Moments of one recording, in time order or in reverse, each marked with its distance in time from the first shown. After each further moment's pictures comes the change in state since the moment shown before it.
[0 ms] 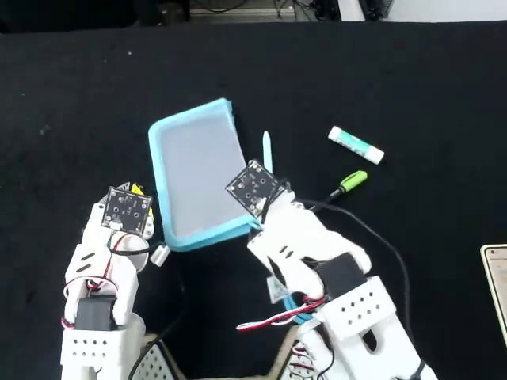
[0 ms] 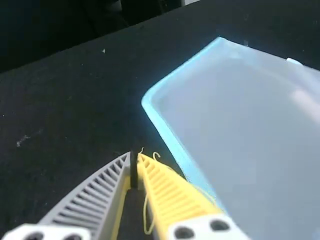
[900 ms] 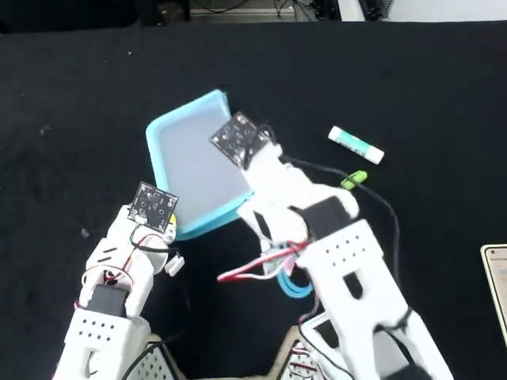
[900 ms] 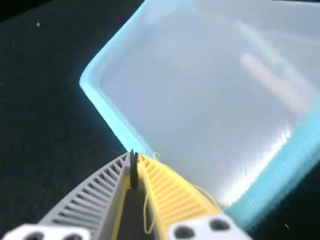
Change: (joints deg) left arm 8.6 18.9 0.5 -10.5 1.0; right arm 0.5 26.4 -25.7 4.8 0.0
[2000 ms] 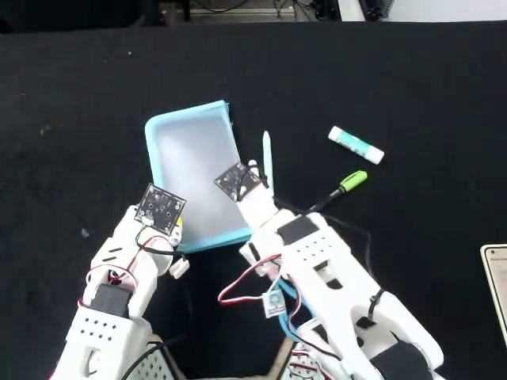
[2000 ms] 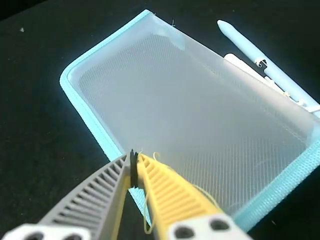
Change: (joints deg) left arm 2.7 0.7 0.0 -0.4 0.0; right arm -1.7 7.3 26.1 -16.4 -5.7
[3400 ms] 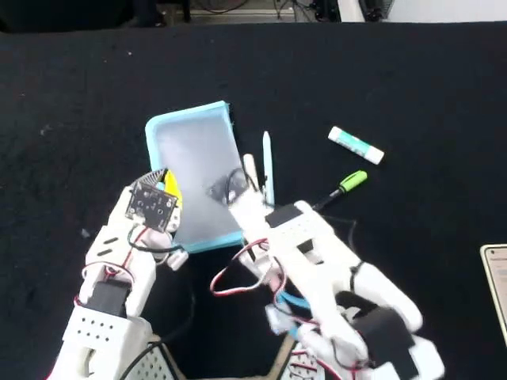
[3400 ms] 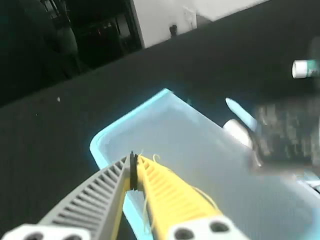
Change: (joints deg) left arm 0.0 0.0 -2.2 -13.1 0.0; right arm 0.3 12.5 -6.3 7.1 4.0
